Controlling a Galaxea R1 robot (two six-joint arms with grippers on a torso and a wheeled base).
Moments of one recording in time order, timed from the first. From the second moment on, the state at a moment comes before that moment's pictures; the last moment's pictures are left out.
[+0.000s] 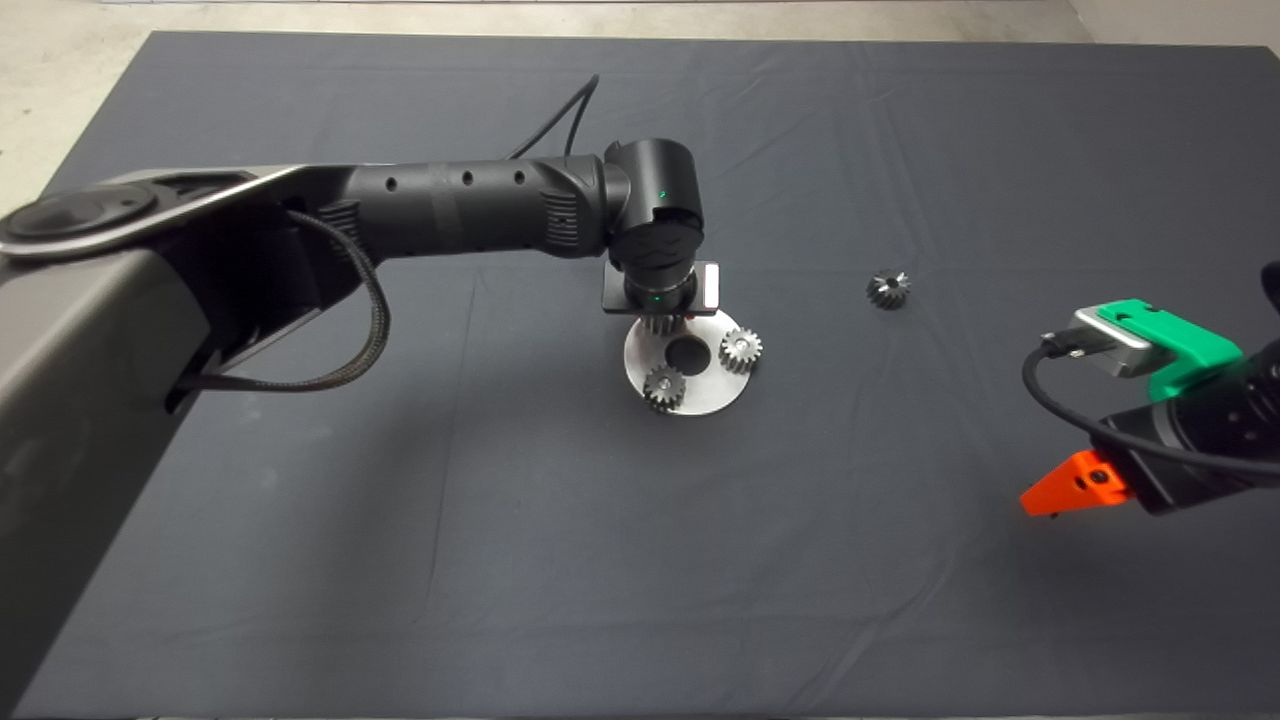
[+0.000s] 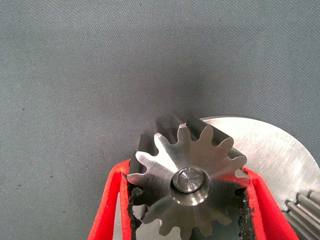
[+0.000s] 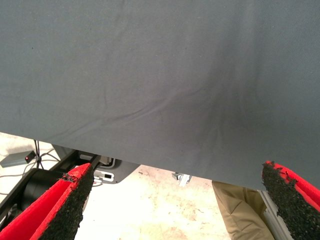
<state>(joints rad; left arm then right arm) -0.35 2.97 -1.50 0.66 1.37 -1.45 0.65 2.08 -0.48 0.03 -1.53 1.42</state>
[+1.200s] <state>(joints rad) -0.69 2.88 -1.28 0.13 1.50 -1.42 0.65 2.14 -0.55 0.03 -1.53 1.42</state>
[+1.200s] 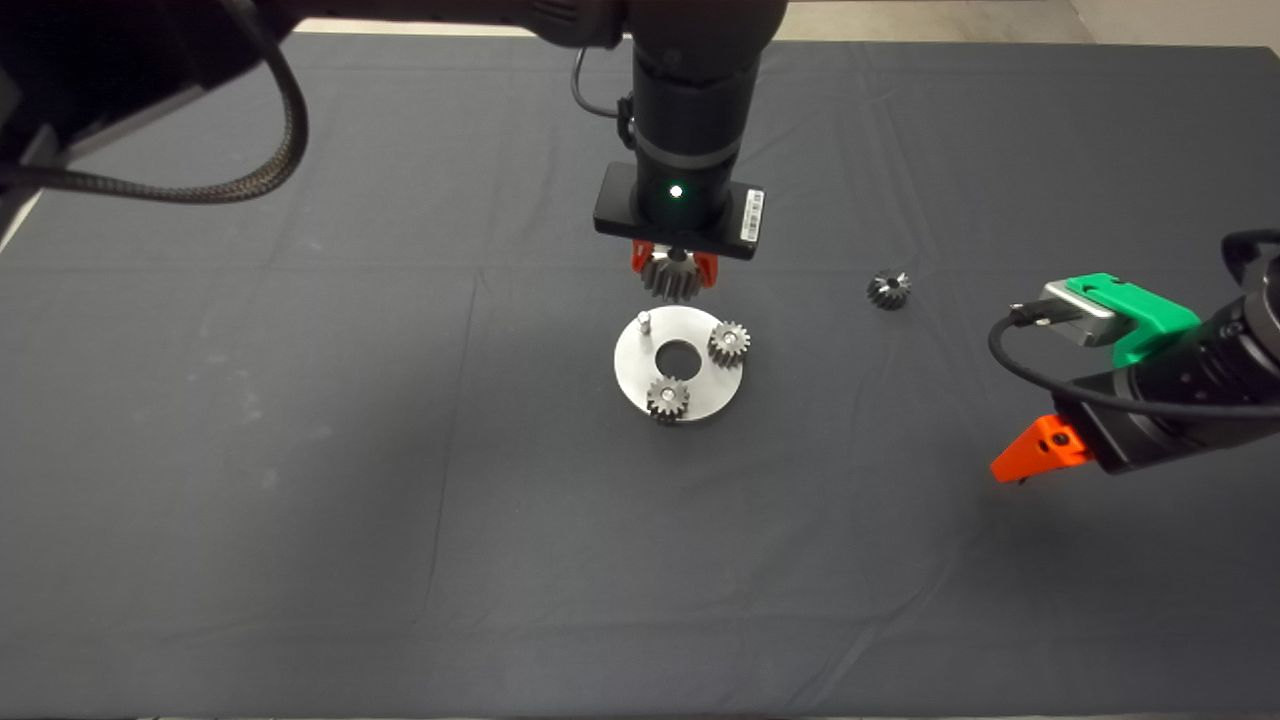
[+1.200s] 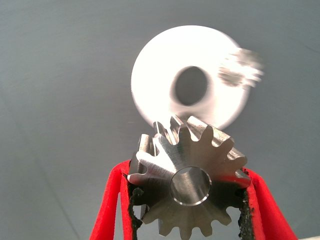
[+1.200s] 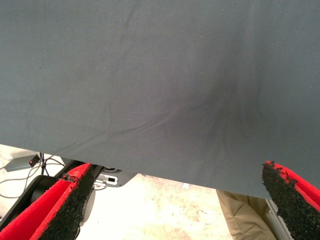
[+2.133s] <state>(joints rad) -0.50 2.31 -0.96 0.23 1.52 -1.42 0.51 2.30 -0.61 0.03 -1.53 1.50</state>
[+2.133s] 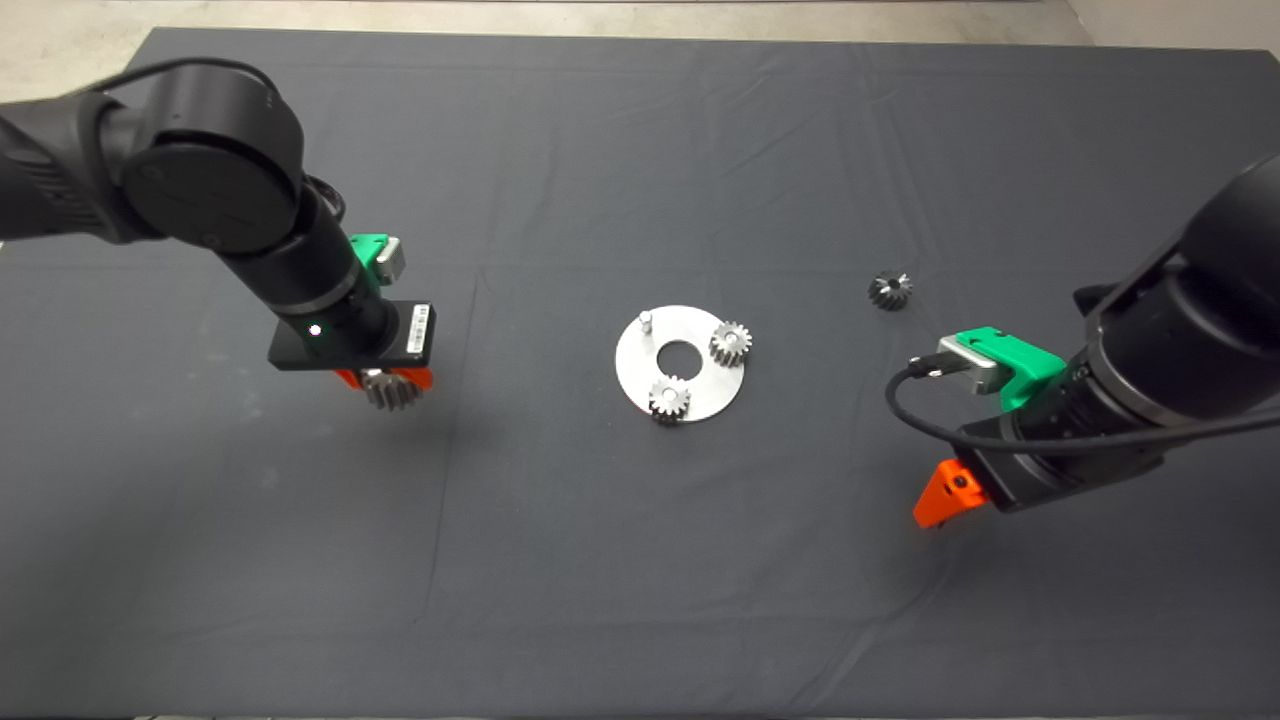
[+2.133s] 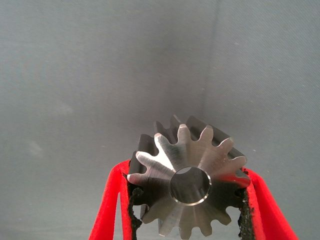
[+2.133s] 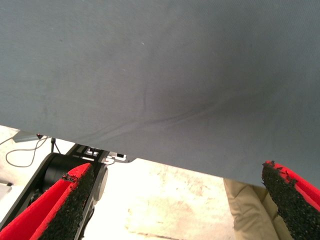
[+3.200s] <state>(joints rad) -0.41 2.46 -0.98 0.49 1.52 -1.64 0.42 2.31 -0.58 -0.03 -1.53 1.59</state>
